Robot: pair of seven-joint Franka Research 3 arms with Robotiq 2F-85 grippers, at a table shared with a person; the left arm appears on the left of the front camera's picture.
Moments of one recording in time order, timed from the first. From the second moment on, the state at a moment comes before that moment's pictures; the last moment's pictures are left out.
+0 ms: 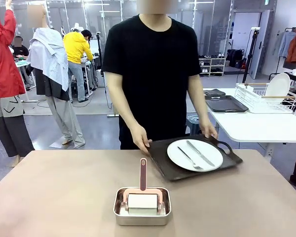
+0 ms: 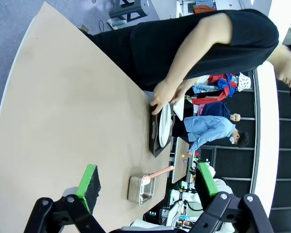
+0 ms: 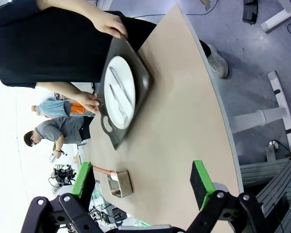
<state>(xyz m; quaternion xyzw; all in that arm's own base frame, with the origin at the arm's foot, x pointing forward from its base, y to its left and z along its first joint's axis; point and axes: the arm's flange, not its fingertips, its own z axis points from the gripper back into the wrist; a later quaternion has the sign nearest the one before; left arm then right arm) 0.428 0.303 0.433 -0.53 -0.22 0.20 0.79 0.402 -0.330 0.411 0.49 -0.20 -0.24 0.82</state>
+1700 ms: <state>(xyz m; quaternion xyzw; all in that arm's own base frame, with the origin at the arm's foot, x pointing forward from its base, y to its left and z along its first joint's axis) 0.427 0.305 0.433 -0.53 -0.22 0.20 0.79 0.467 0.306 0.553 0.09 -0.03 0.54 0.84</state>
